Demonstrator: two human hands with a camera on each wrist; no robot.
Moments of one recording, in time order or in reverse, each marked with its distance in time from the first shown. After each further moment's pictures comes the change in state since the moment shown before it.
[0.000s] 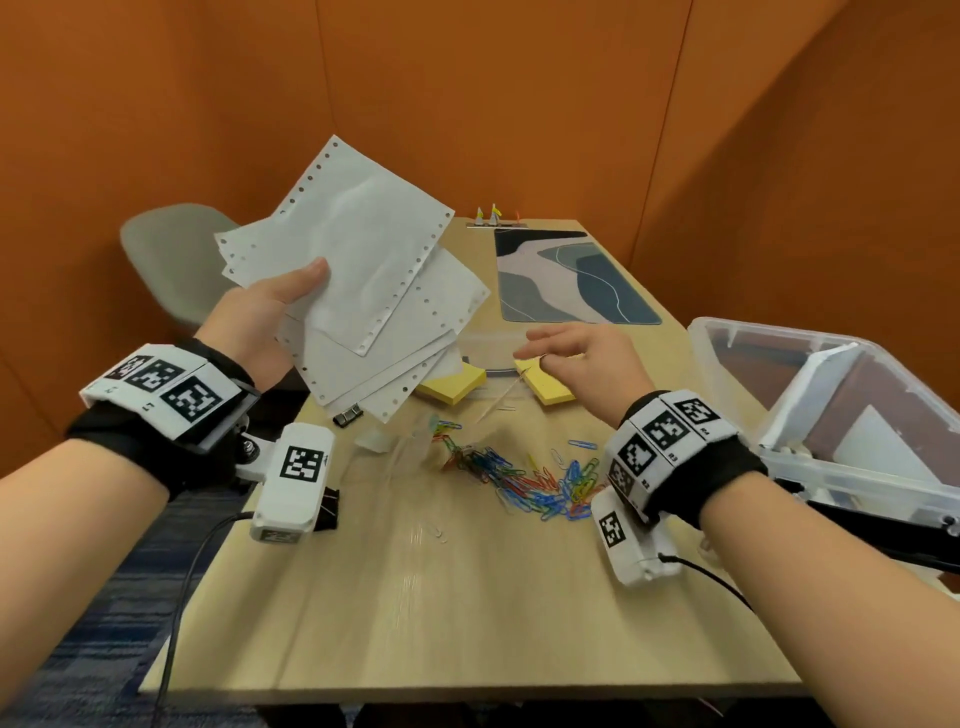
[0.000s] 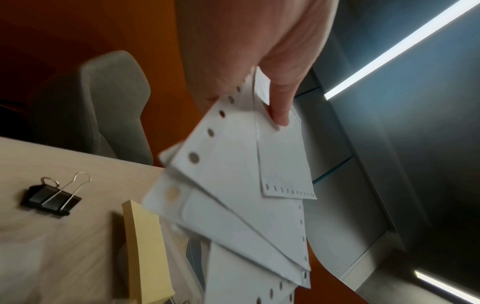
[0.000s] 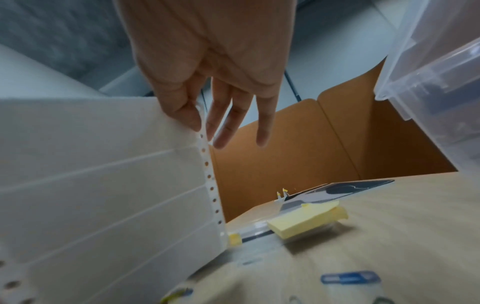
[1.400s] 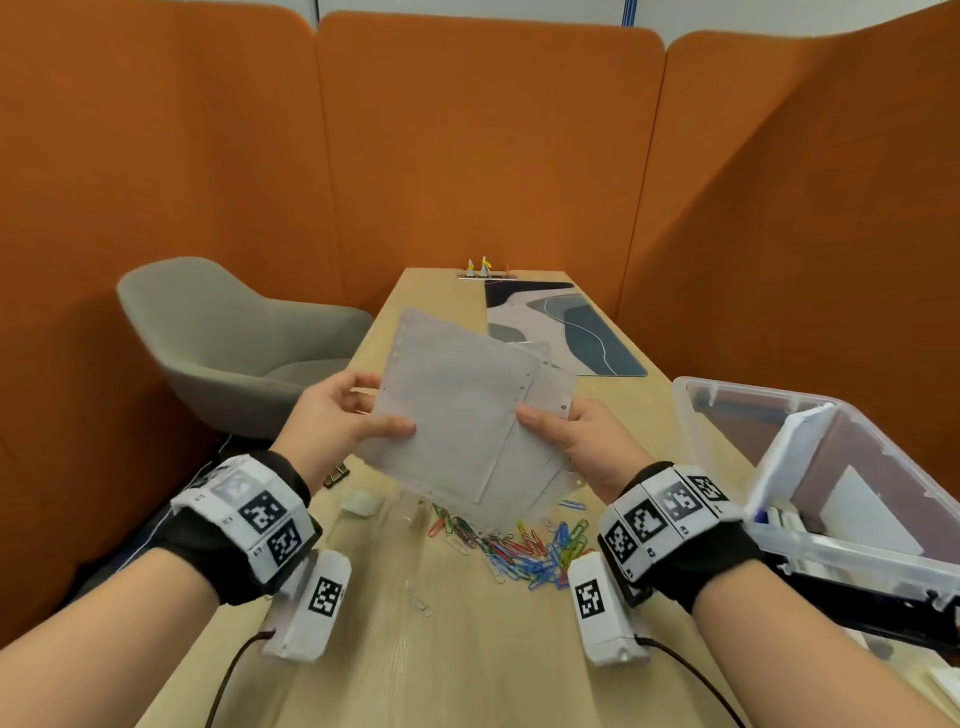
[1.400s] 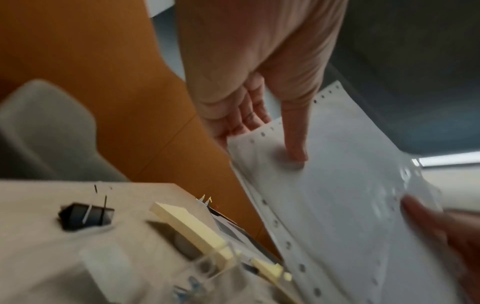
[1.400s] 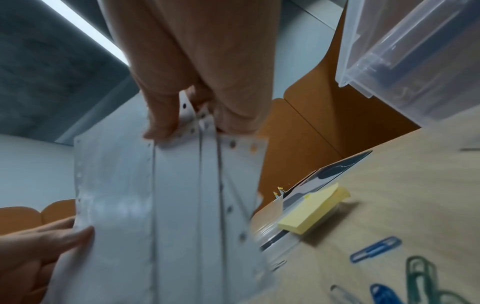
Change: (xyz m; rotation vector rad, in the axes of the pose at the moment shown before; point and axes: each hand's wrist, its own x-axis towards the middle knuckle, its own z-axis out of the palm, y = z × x) left_hand 0.005 -0.049 0.030 0.431 -0.086 0.128; right_hand -0.003 0.001 0.000 0.643 -0.098 0.310
